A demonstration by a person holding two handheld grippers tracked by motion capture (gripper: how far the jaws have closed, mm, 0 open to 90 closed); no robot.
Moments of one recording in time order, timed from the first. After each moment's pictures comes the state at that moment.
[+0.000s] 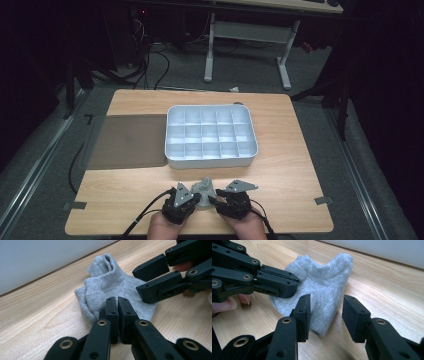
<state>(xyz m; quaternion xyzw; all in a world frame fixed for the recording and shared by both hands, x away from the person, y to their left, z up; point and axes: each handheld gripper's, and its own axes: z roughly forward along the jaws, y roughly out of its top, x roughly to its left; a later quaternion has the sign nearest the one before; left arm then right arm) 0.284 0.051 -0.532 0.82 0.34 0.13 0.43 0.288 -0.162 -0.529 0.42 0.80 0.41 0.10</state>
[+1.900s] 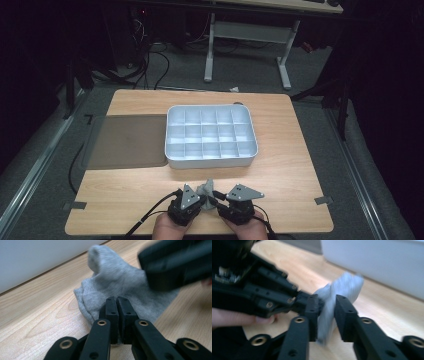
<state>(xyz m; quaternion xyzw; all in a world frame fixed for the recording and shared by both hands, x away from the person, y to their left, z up) 0.279 0.036 -0.532 0.83 0.33 0.13 0.43 0.268 -0.167 -0.504 0.37 0.79 0.46 0.14</state>
